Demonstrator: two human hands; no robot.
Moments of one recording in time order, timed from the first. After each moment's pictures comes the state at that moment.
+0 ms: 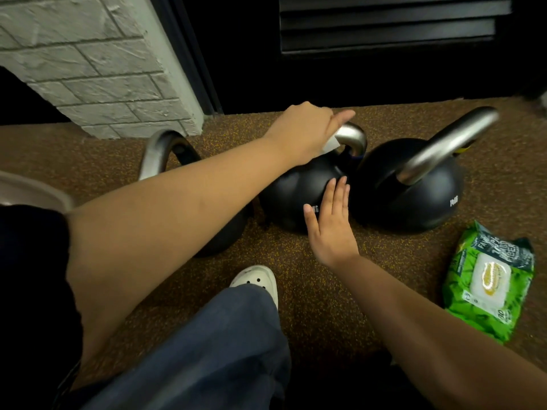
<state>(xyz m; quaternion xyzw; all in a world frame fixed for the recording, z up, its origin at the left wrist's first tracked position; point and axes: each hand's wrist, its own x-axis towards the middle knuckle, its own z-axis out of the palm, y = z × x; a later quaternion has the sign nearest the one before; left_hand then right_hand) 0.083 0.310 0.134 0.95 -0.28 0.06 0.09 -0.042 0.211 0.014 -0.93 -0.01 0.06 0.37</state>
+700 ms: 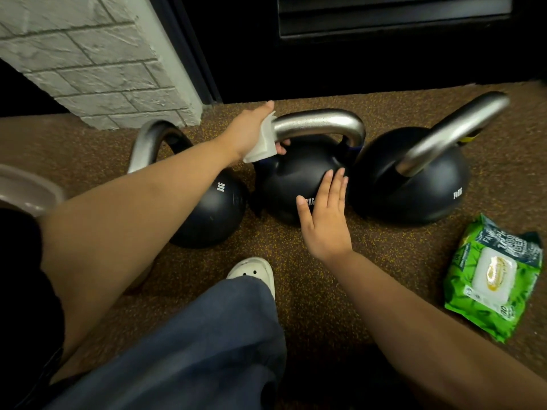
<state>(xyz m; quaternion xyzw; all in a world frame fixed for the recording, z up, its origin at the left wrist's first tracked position) 0.085 0.368 0.104 0.73 0.06 -0.21 0.65 -0.042 0.213 0.012 -0.92 -0.01 0.05 0.38</state>
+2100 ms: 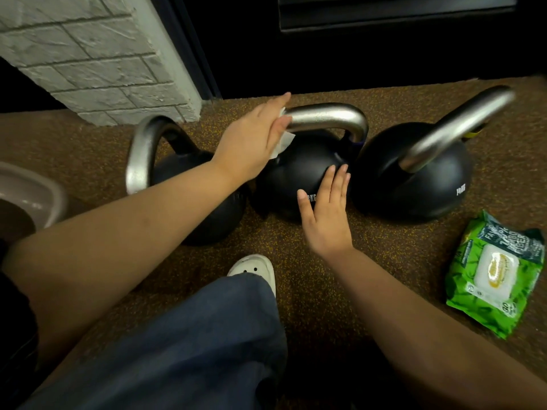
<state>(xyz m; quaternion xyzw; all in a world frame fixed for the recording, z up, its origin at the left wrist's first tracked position) 0.048 0.372 0.101 0.95 -0.18 0.08 0.22 -0.042 0.219 0.019 -0.91 0.02 0.05 0.40</state>
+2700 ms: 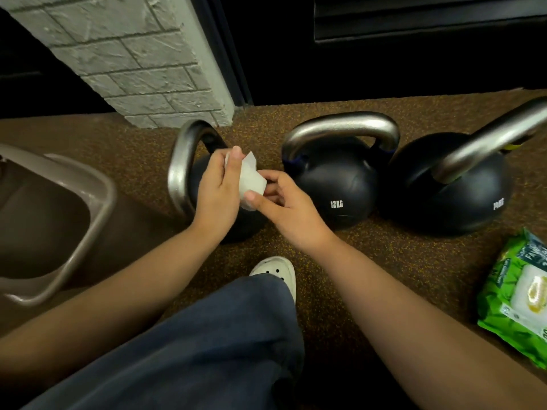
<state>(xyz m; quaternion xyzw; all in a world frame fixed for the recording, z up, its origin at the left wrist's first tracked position) -0.043 0.413 0.122 0.85 0.13 0.10 0.50 -0.041 0.285 0.096 -0.69 -0.08 0.24 0.67</state>
